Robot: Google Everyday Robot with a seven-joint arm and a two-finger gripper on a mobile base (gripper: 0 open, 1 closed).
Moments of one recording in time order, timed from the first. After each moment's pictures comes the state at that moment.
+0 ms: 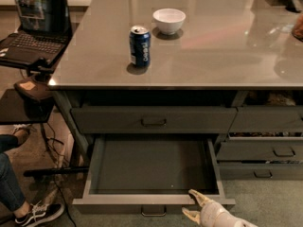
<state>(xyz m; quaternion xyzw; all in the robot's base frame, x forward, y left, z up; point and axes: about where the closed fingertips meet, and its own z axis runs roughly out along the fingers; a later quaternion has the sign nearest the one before) 0.408 -0.164 0.416 -0.49 0.74 0.01 0.46</state>
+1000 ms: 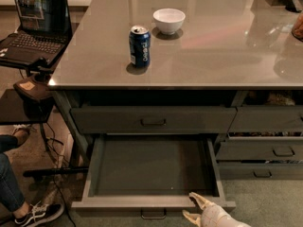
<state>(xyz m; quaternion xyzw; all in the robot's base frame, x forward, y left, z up) 0.397 -0.164 0.419 -0.49 0.74 0.01 0.46</state>
